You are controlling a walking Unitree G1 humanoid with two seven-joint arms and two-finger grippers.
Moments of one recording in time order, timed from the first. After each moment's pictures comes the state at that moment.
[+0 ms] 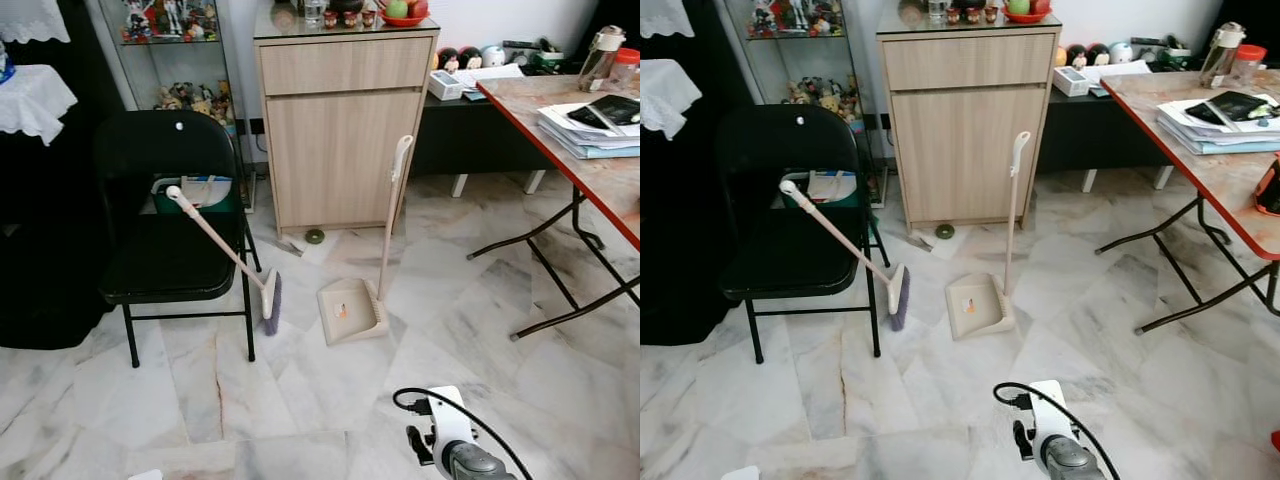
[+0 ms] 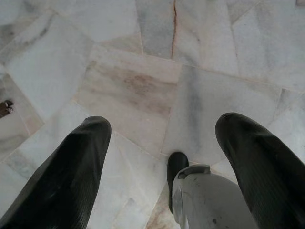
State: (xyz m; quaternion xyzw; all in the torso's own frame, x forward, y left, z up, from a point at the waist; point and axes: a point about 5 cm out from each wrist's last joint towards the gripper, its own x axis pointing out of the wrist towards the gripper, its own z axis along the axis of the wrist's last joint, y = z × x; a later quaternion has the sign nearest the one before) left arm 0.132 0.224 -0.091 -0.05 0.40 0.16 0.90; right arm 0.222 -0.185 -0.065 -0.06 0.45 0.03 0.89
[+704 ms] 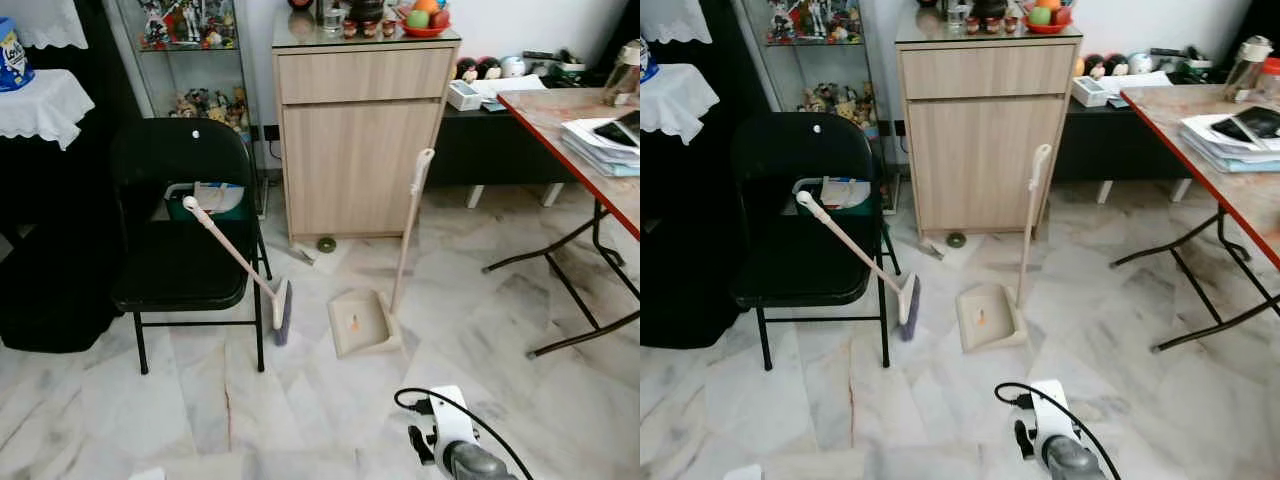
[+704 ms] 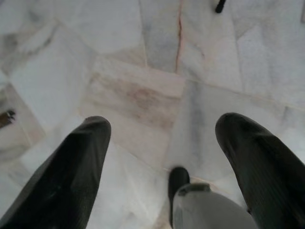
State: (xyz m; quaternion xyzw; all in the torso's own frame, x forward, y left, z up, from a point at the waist) left arm 0.127 0.225 -0.092 -0.05 0.40 0.16 0.90; right arm 0.224 -0.179 -0.064 -0.05 0.44 0.03 0.90
